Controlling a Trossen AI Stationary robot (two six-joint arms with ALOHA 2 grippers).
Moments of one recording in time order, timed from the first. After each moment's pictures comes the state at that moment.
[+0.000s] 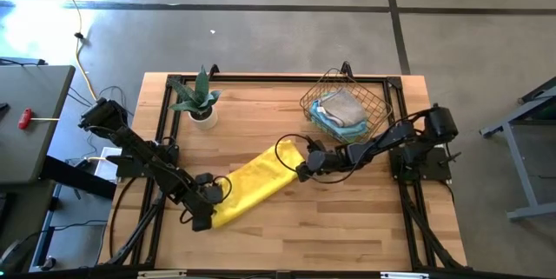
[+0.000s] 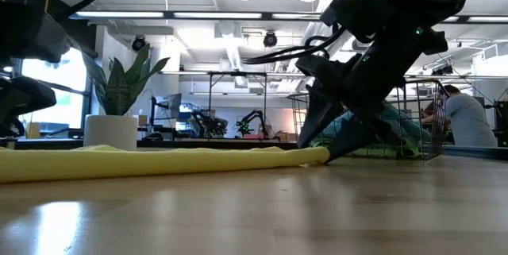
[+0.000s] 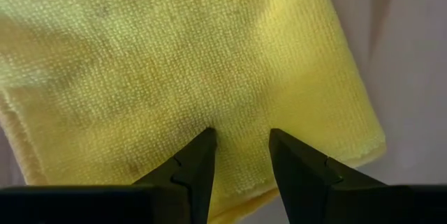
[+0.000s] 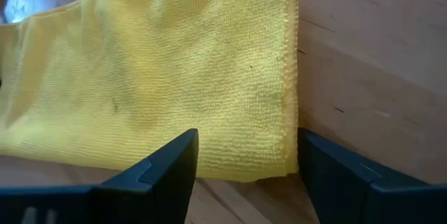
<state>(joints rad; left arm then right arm) -0.59 1.42 0.57 -0.35 -0.12 -0.83 0.14 1.72 0.73 0.11 0.21 1.15</state>
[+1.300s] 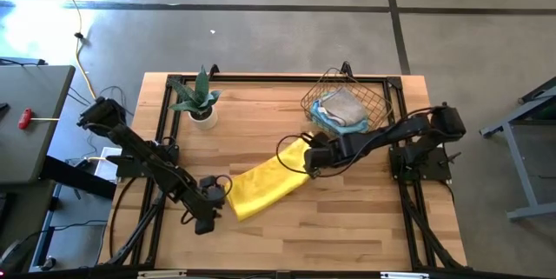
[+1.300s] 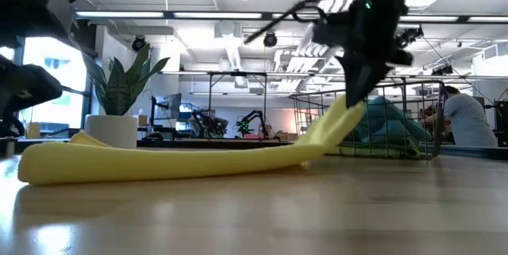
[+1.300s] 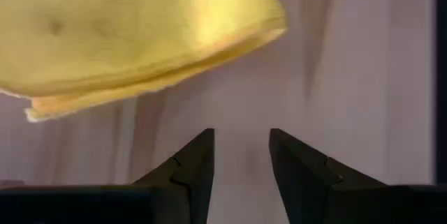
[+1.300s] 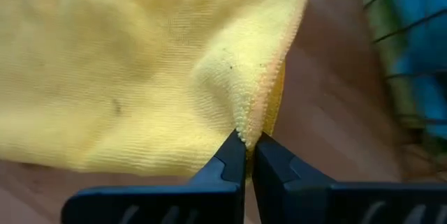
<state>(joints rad) -0.59 1.39 0.57 -0.23 -0.12 -0.84 0.16 1.64 1.10 -0.82 0.31 1.01</state>
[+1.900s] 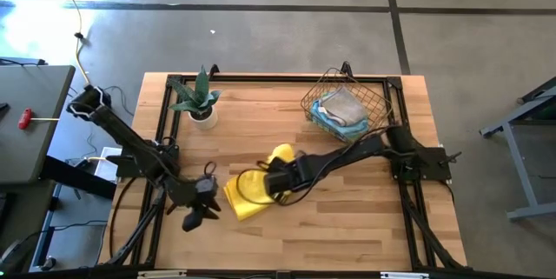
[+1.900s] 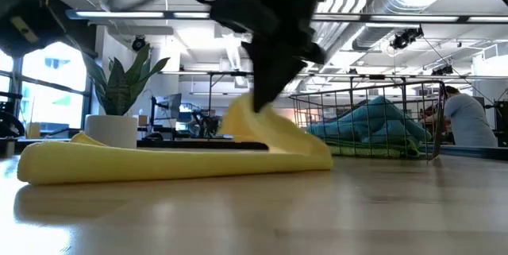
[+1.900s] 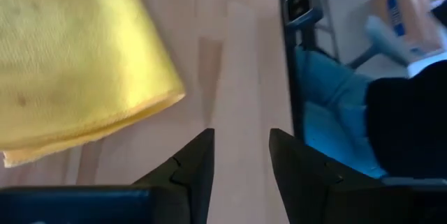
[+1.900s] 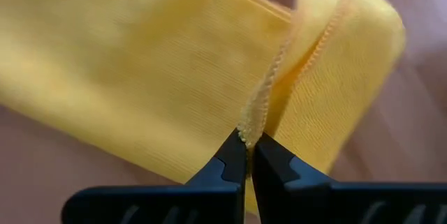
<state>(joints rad) -0.59 1.10 0.57 -0.21 -0.09 -0.84 0.26 2.10 1.69 -0.92 0.30 0.79</state>
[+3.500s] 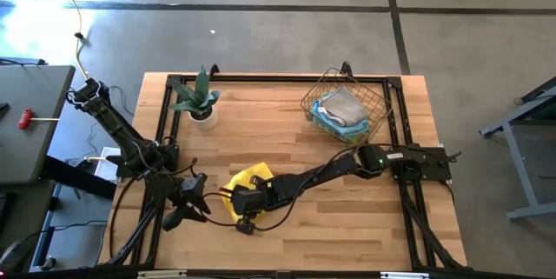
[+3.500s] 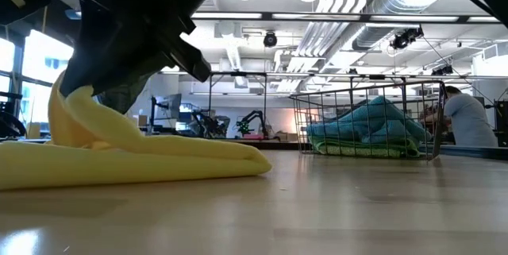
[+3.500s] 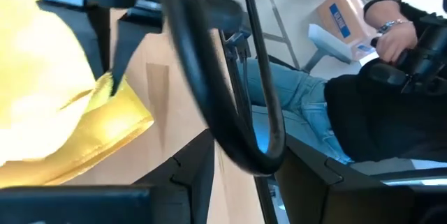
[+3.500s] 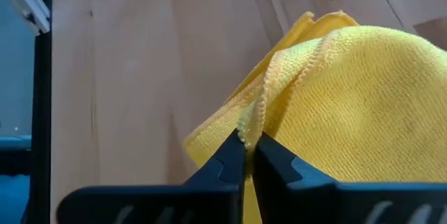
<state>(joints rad) -0.68 0.90 0.57 -0.23 -0.12 -0.75 0.32 2.47 2.19 -0.62 0.10 0.55</state>
